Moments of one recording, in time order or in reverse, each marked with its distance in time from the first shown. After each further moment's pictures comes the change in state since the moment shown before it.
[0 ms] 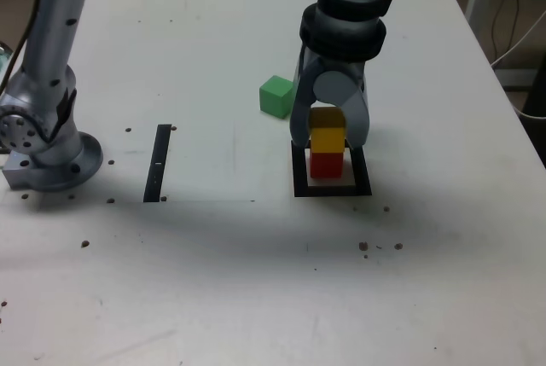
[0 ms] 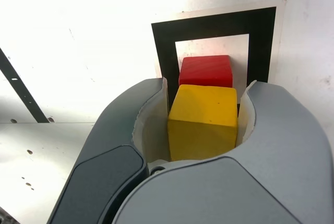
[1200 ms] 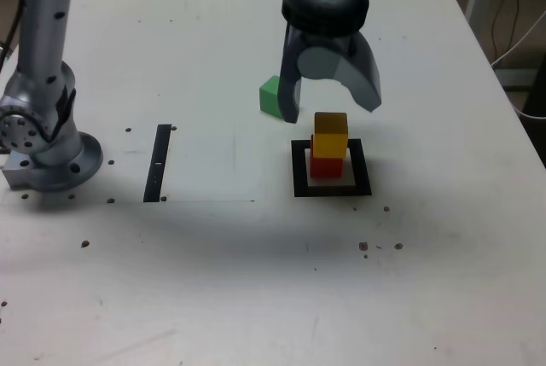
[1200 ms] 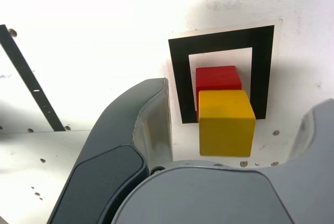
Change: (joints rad) arm 0.022 -0.100 0.047 0.001 0.052 0.020
